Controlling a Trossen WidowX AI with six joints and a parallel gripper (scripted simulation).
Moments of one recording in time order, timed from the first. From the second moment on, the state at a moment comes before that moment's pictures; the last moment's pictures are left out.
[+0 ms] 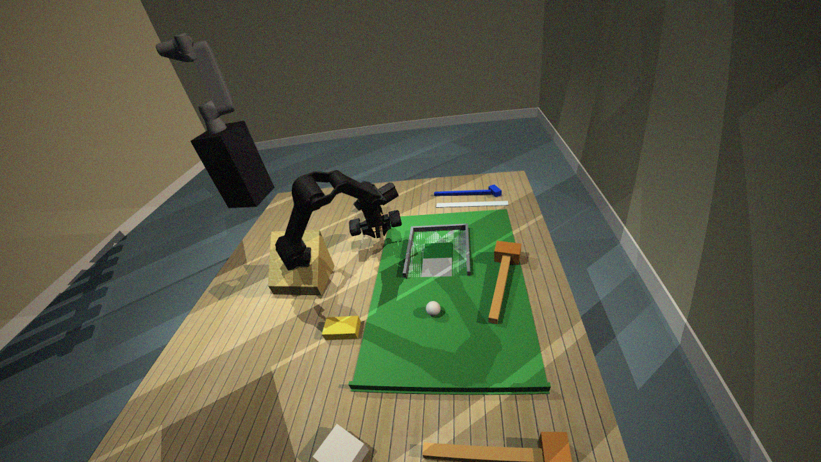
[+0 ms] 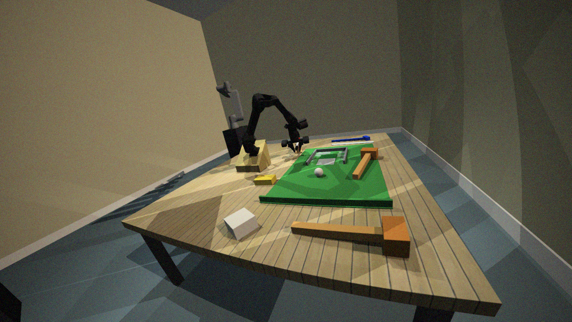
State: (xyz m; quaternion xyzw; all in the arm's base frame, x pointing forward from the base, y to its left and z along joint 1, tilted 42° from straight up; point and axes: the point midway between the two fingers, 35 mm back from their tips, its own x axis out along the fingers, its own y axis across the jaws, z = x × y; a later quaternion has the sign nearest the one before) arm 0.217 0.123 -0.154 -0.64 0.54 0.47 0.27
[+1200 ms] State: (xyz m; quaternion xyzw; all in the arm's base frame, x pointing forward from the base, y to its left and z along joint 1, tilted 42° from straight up) arm 0.235 0.169 -0.060 -0.63 0.57 0.42 0.32
